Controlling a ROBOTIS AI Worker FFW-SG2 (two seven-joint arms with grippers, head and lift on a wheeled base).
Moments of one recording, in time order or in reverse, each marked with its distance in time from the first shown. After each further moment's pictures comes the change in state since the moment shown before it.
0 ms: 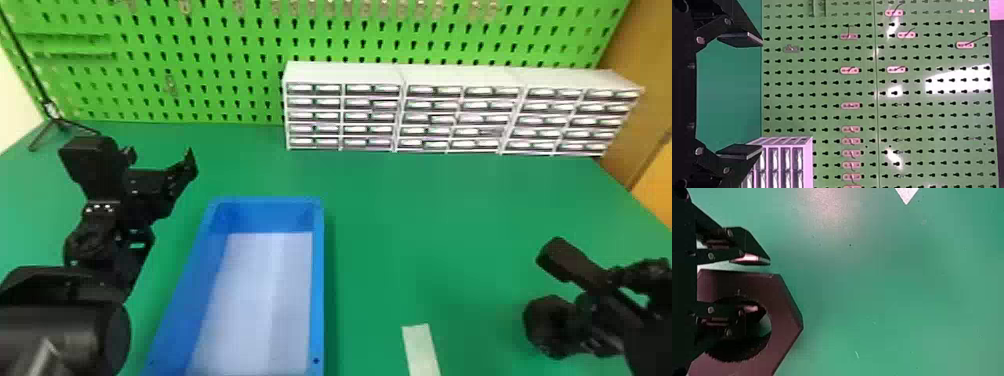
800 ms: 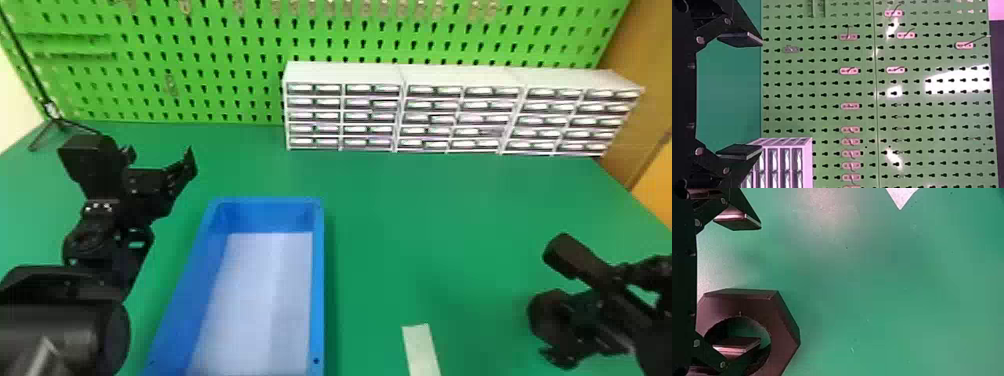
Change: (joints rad) left arm -0.003 0.000 0.001 0.000 -0.002 0.001 -0.002; right arm 0.011 -0.025 -0.006 -0.027 -0.039 0.005 0.001
